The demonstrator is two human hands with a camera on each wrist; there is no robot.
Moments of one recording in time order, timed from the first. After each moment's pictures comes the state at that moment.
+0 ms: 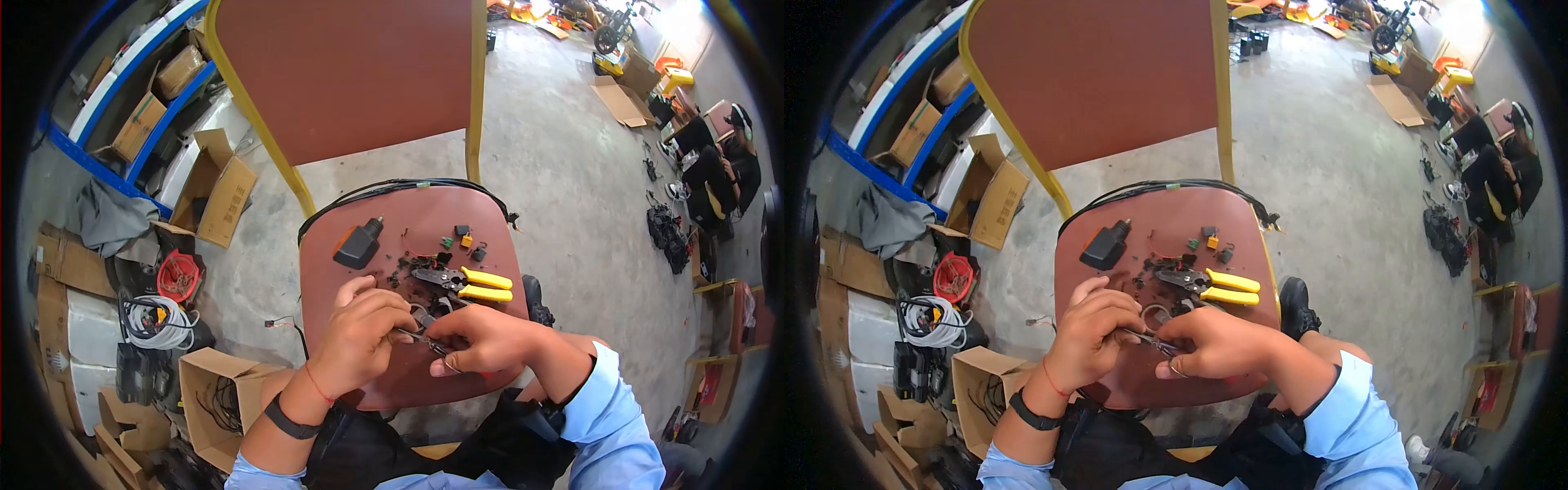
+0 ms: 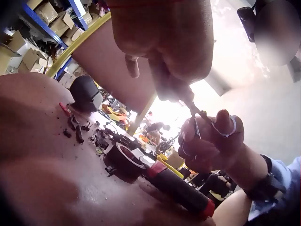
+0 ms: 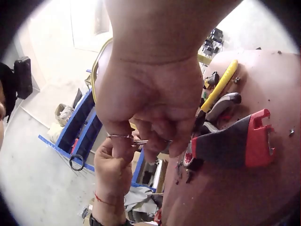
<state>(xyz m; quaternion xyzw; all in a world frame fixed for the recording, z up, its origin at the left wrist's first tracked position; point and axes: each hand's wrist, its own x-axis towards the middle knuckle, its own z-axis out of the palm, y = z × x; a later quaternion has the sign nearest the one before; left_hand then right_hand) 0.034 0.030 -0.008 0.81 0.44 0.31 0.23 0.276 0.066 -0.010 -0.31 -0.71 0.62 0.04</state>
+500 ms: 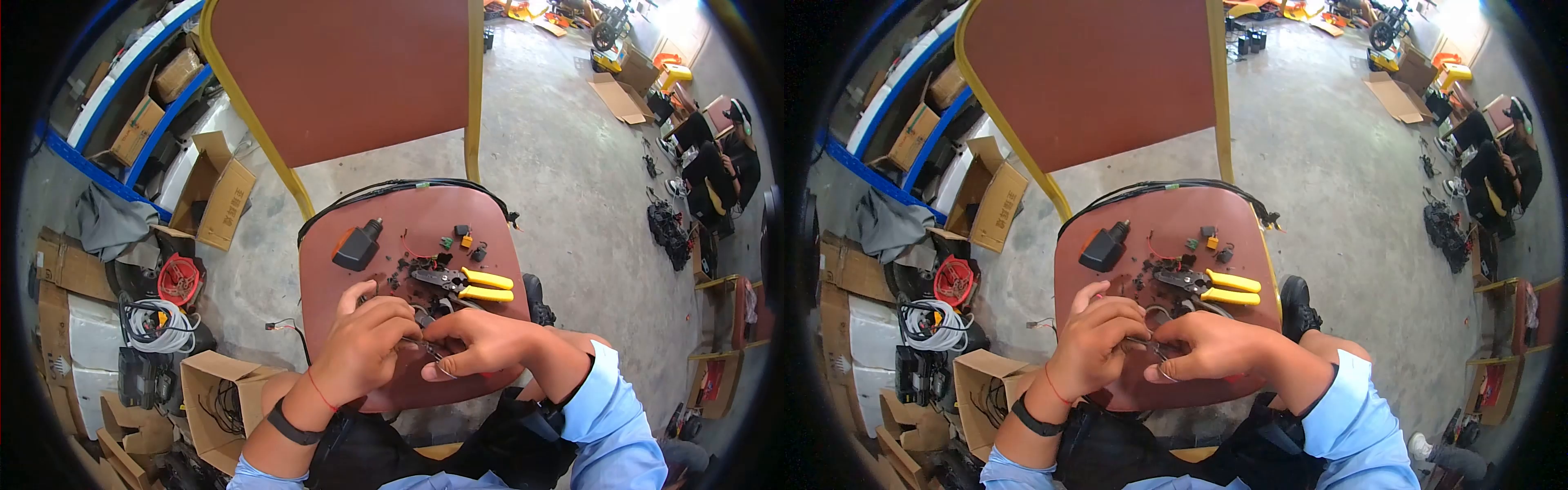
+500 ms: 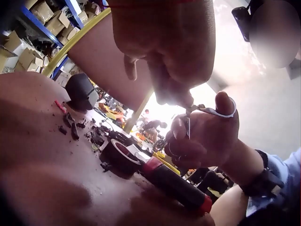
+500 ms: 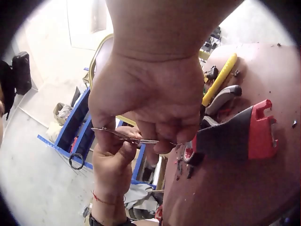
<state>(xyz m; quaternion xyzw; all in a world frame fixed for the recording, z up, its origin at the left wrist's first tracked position) 0.038 0.026 -0.006 0.83 0.43 0.28 0.20 0.271 0.069 -0.007 -0.31 -0.69 0.66 0.01</state>
